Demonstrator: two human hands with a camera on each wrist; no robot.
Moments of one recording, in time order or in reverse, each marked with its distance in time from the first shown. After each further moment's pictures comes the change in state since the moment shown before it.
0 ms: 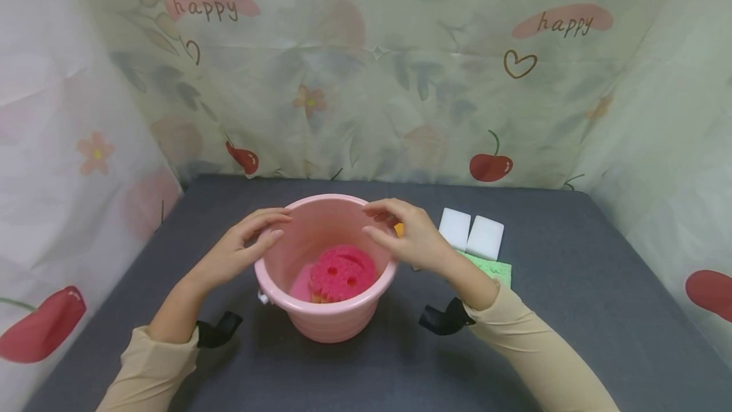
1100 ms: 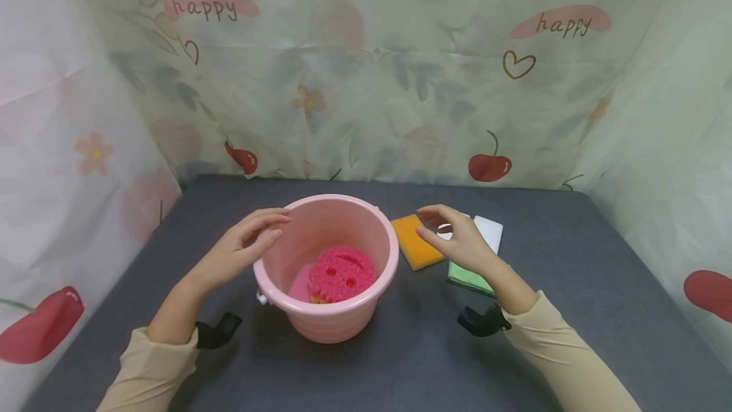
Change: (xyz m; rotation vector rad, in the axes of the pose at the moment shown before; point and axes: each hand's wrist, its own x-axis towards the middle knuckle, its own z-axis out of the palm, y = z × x) left_hand 0.000 -0.001 0.000 -0.007 0.010 0.004; right_hand -0.034 0.069 -0.033 -0.100 0.052 0.182
